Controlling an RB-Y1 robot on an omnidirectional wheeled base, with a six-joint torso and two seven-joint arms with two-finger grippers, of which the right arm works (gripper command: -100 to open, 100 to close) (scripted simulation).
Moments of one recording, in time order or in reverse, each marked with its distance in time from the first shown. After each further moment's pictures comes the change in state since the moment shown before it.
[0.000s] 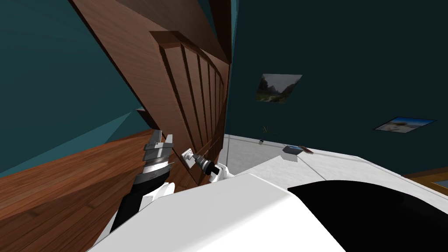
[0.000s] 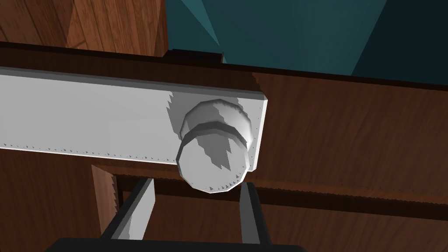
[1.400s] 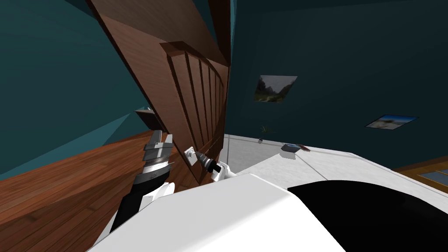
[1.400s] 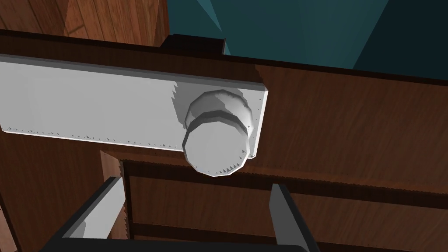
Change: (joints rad) arm -0.005 -0.023 -0.034 0.008 -0.007 0.001 0.002
